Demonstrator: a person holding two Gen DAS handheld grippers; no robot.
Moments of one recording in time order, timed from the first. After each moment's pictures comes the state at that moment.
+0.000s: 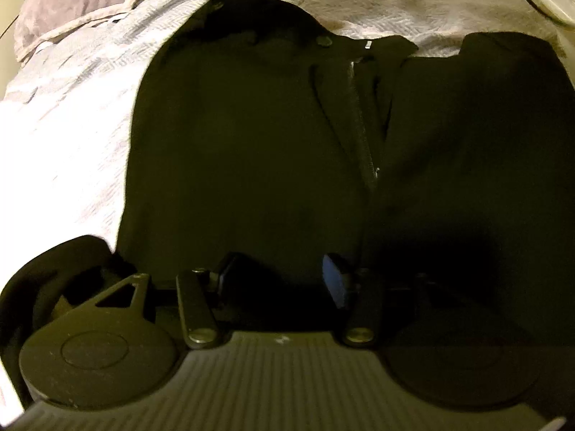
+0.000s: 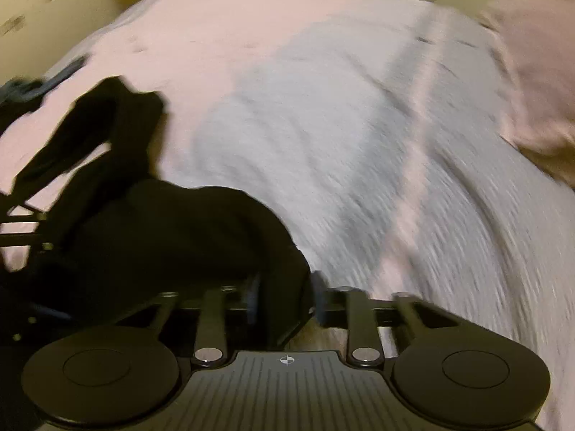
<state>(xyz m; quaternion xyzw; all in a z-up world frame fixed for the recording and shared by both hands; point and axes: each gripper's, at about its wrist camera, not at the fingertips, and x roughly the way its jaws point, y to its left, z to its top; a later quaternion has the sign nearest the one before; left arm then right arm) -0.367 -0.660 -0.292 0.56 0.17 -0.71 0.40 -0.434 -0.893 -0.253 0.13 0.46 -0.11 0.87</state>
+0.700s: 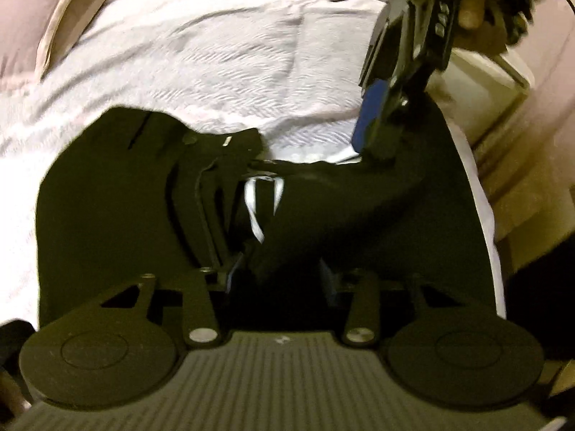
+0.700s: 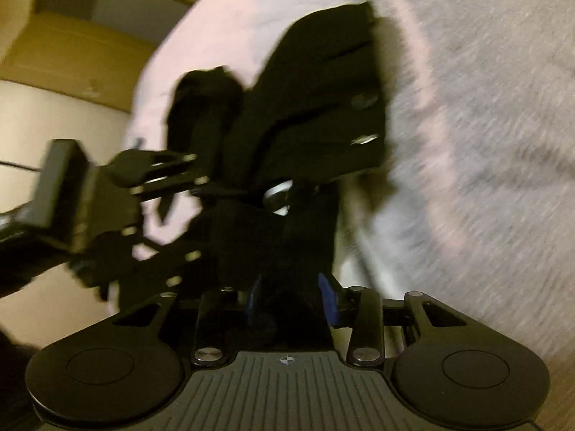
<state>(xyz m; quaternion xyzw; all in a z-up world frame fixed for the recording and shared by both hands) -0.421 -0.637 -0.253 0.49 0.16 -0.82 0.26 -0.590 -0.754 -0.272 0.52 0.40 -0.02 0.75</state>
